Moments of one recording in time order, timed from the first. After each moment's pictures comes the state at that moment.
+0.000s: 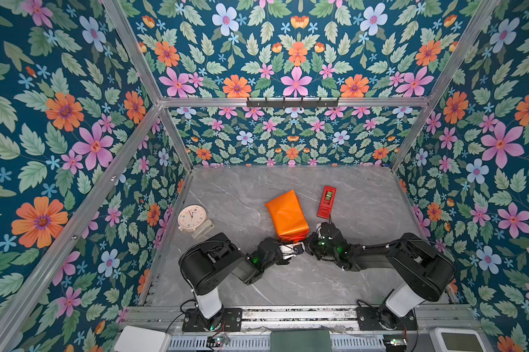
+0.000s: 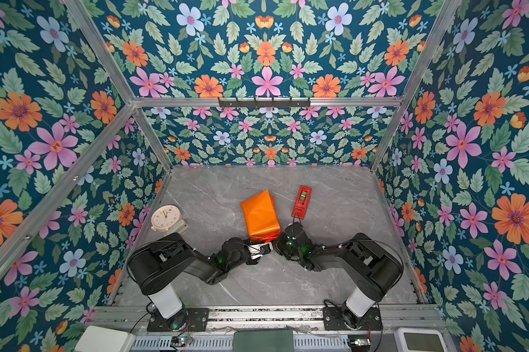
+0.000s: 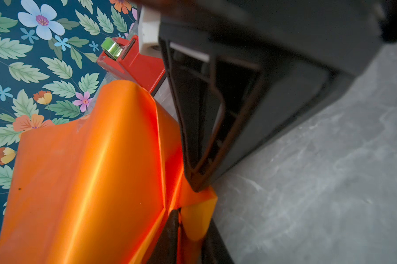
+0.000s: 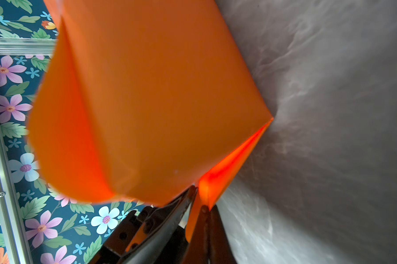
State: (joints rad) left arm -0.88 1.75 0.38 0.95 -0.02 0.69; right arm 0.72 1.63 0.51 0.53 -0.23 1.39
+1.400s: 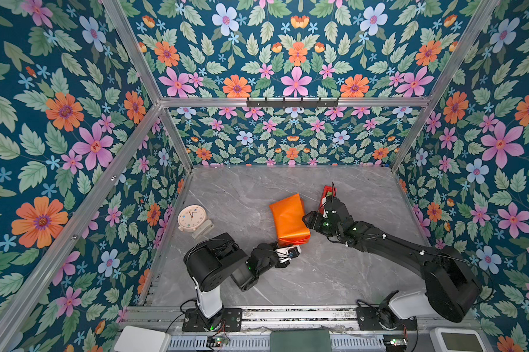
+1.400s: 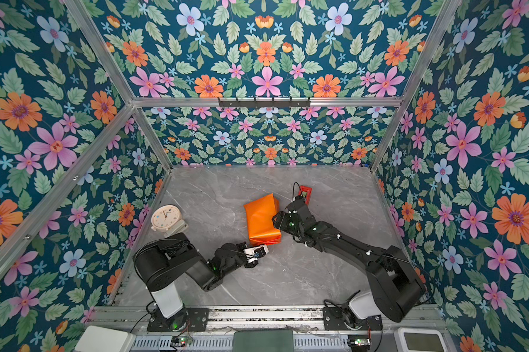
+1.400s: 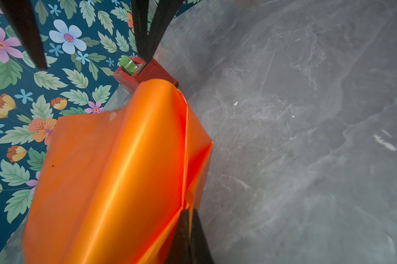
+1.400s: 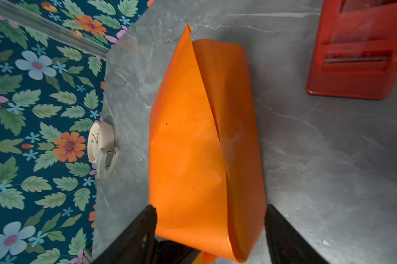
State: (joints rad) left arm -0.88 1.80 0.28 1.21 0.01 0.62; right arm 0.62 1.47 0.87 -0.10 -0.07 0.87
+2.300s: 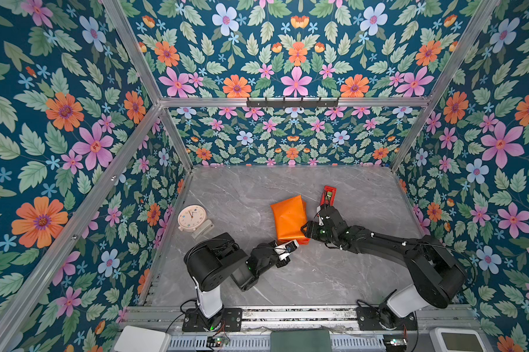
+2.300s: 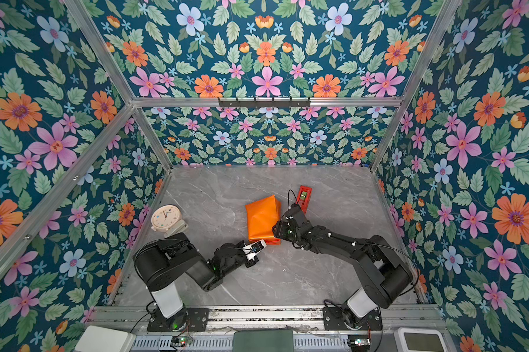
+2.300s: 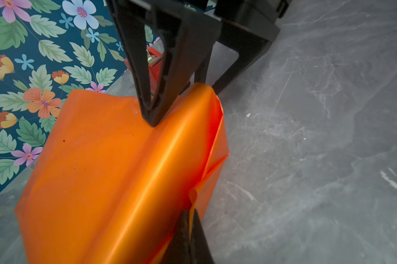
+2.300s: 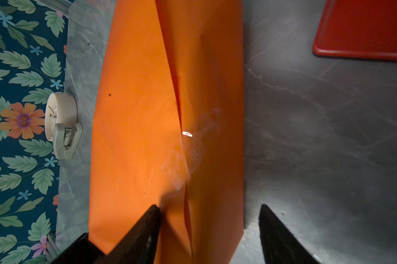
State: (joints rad) left arm -0.88 1.80 0.28 1.23 -0.02 0.43; right arm 0.64 1.55 0.77 -0.02 -0.11 0.82
